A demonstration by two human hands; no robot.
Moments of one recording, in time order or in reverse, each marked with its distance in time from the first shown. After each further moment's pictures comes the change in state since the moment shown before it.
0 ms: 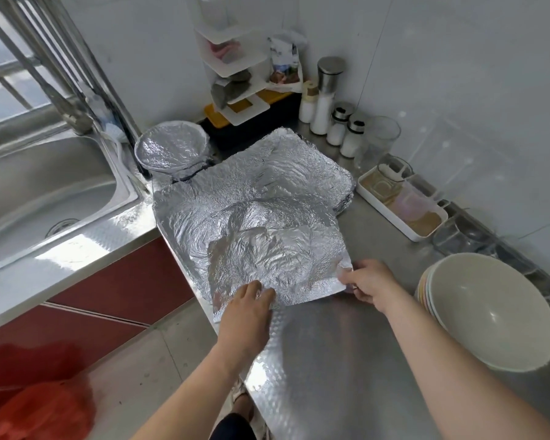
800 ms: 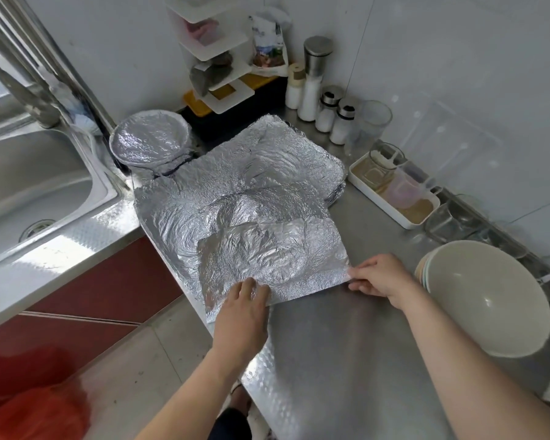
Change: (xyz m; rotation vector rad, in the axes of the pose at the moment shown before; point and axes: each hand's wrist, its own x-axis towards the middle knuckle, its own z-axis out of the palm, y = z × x) left_hand 0.002 -0.002 0.008 0.000 0.032 0.019; right_hand 0.006 0.012 -0.028 -0.029 -0.024 0.015
